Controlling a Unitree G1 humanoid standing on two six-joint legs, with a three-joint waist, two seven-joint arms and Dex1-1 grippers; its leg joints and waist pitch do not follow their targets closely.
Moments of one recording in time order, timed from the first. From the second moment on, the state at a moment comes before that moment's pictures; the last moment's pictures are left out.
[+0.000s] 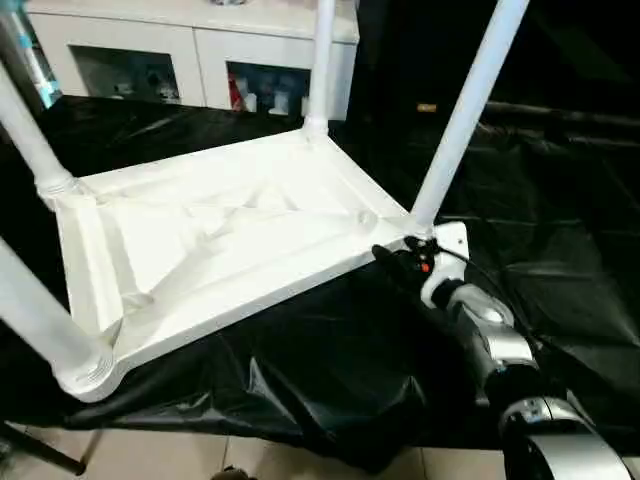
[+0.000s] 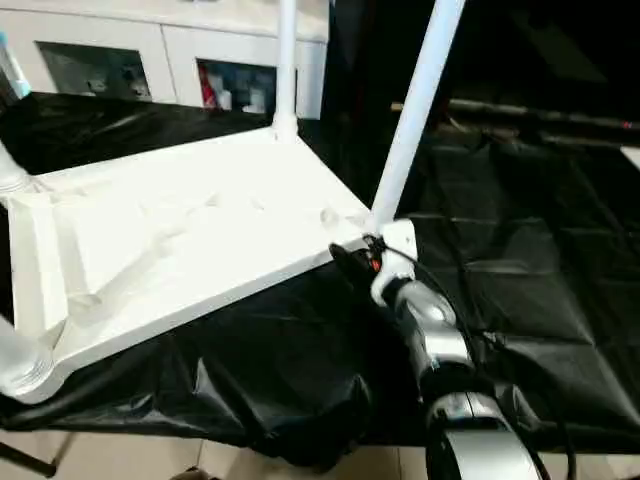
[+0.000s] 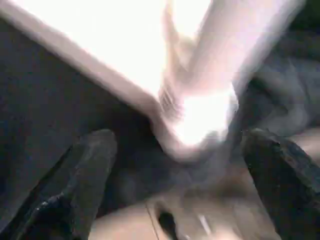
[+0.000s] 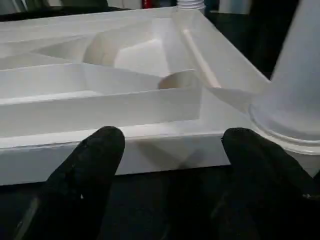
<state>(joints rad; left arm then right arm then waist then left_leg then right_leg) 0.44 0.77 0.82 -0.07 -0.48 0.47 -1.20 -0.54 -0.14 -0.08 0.89 0.19 -0.14 0.53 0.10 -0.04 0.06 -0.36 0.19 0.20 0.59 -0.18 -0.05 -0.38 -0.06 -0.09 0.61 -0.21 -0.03</state>
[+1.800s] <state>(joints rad) -0.45 0.15 -0.20 -0.04 -0.54 0.54 -0.92 -0.71 -0.07 0.03 1.14 0.03 -0.10 0.58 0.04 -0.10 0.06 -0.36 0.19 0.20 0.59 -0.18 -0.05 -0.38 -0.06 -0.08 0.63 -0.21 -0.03</state>
